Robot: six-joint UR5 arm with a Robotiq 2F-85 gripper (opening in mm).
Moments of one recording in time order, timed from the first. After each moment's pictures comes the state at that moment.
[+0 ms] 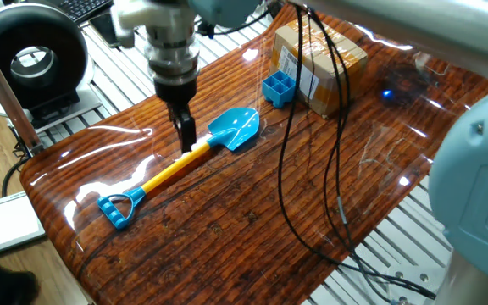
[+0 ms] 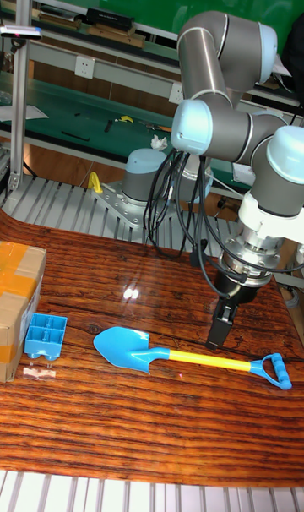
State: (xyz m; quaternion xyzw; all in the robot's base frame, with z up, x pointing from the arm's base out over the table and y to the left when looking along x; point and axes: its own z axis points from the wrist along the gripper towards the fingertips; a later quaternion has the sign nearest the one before) arm 0.578 0.163 0.088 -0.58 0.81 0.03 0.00
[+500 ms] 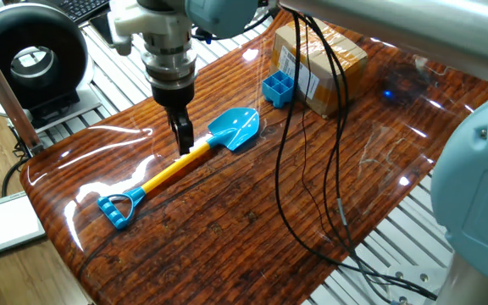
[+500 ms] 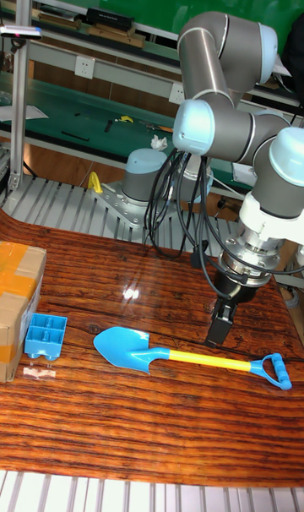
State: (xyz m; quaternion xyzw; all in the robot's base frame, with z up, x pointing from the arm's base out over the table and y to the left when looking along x) arm 0.574 0.160 0.087 -0.59 0.81 0.03 -0.01
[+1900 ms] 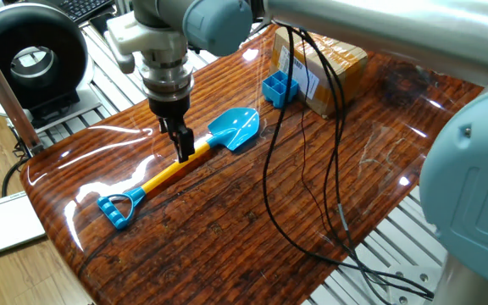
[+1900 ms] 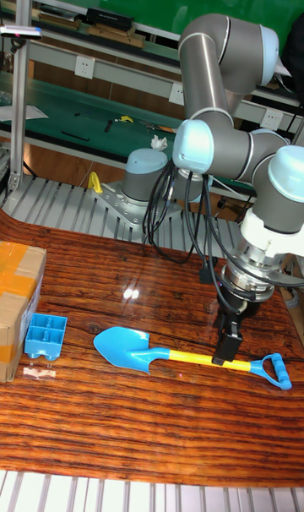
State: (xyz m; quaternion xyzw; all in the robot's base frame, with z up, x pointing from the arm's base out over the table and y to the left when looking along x) arm 0.590 0.174 0.064 -0.64 0.77 0.02 0.01
